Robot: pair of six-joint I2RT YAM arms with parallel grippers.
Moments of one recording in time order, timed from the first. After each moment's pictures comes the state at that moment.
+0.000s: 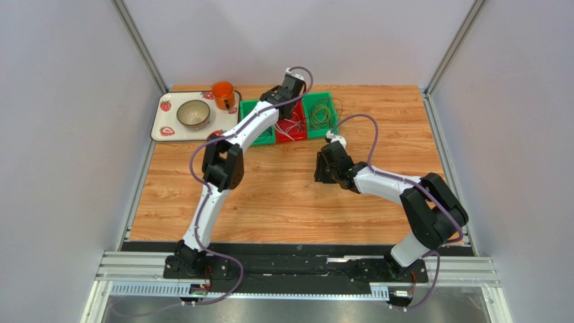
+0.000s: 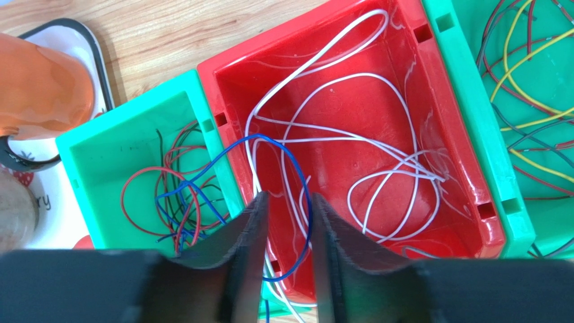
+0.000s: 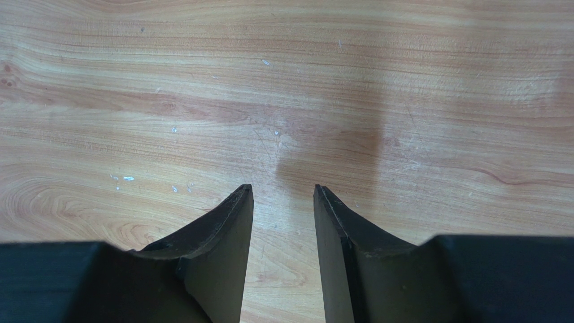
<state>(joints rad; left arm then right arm) -0.56 2.43 2.31 -0.68 -0.42 -0.09 0.61 1.58 0.83 -0.07 0.15 0.56</state>
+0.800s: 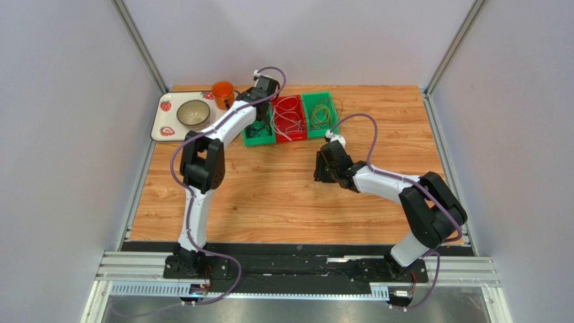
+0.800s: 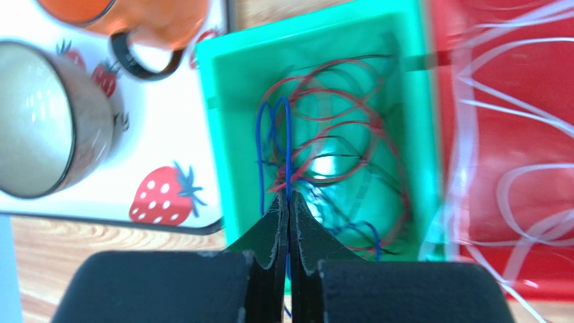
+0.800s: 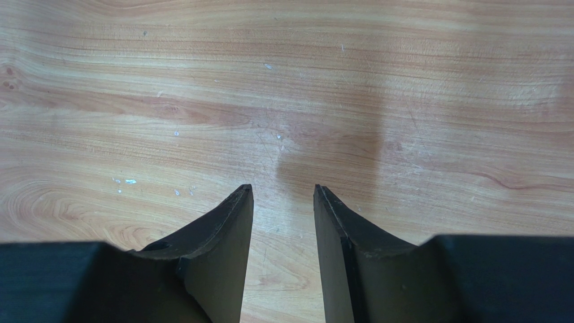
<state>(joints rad) -0.45 2.24 1.99 -0.63 -0.50 -0.15 0.61 1.59 0.84 -0.07 0.15 0.56</state>
